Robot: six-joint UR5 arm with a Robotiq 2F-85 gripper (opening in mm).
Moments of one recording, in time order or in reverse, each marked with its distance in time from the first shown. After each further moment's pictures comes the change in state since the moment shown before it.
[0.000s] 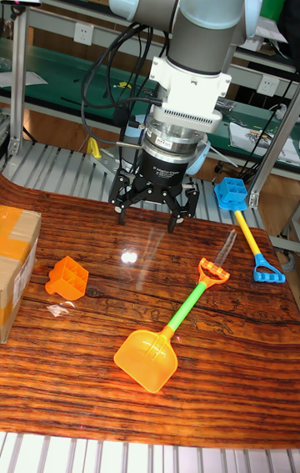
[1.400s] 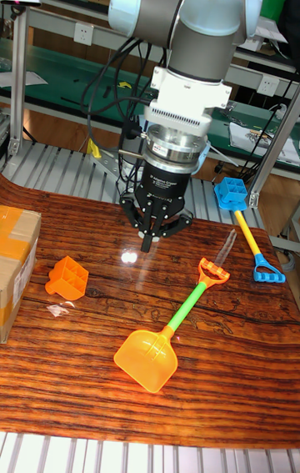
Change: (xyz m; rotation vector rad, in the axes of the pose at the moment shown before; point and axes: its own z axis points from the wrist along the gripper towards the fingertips) arm -0.038 0.006 0.010 -0.021 -0.123 0.248
